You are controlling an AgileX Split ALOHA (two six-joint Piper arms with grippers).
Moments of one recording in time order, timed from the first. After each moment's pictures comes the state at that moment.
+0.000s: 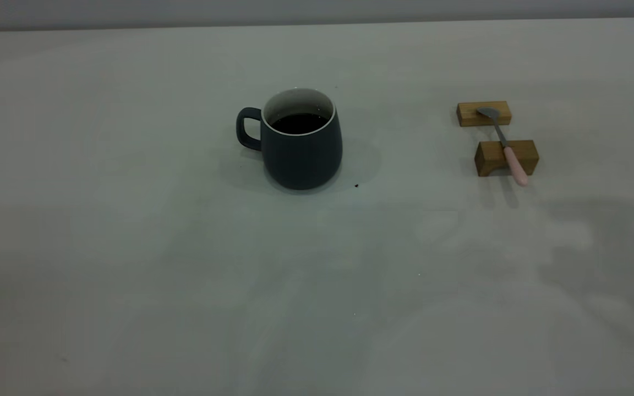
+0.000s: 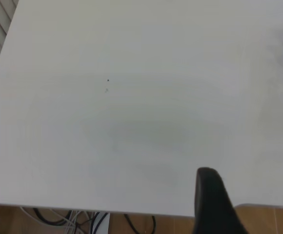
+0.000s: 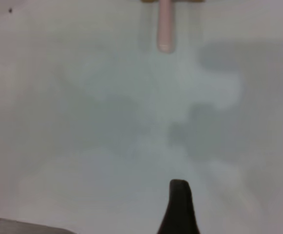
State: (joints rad) left arm 0.02 -0.02 -0.49 0.06 1.14 -0.06; right arm 0.04 1.62 -0.73 0.36 0.48 -0.33
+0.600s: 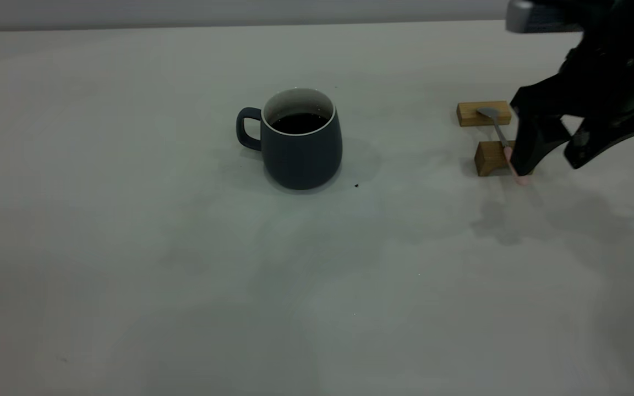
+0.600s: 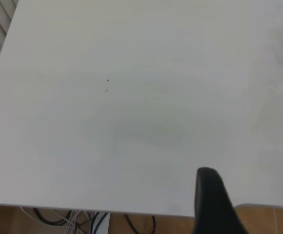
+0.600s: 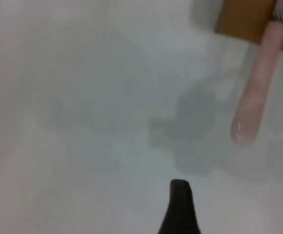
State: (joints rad) left arm 0.02 -0.02 -0.49 0.06 1.14 -0.06; right arm 0.16 2.12 -1.06 0.38 0.44 -0.46
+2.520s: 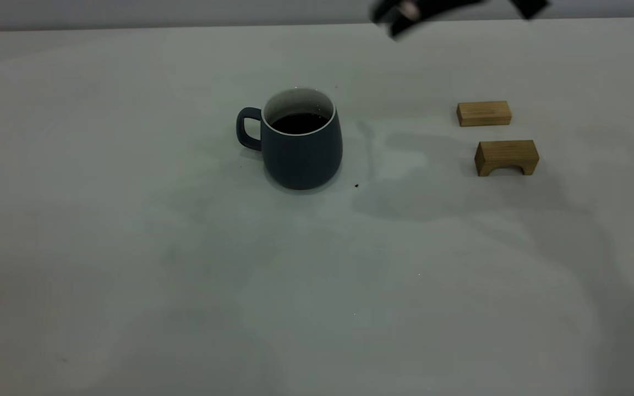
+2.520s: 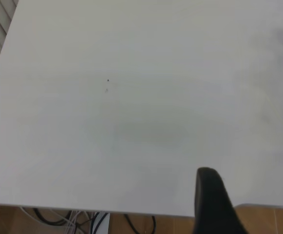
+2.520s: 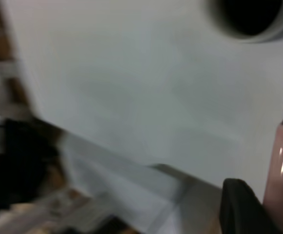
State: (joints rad) left arm 0.02 -0.02 -0.49 0.06 1.14 -0.06; right arm 0.26 1.98 -1.30 1.04 0.92 -0.32
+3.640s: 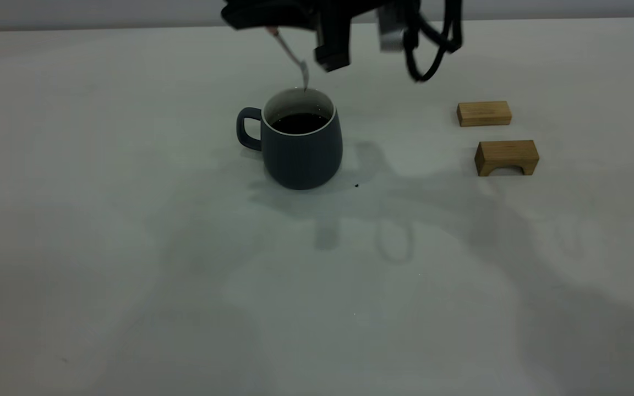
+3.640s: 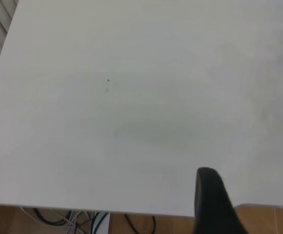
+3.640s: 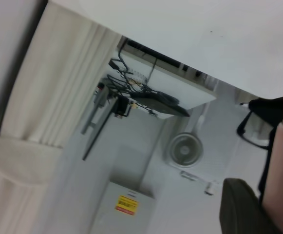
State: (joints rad) left arm 0.02 -0.02 -0.49 0.06 1.14 -0.06; right arm 0.44 2.19 -1.30 1.74 0.82 0.28
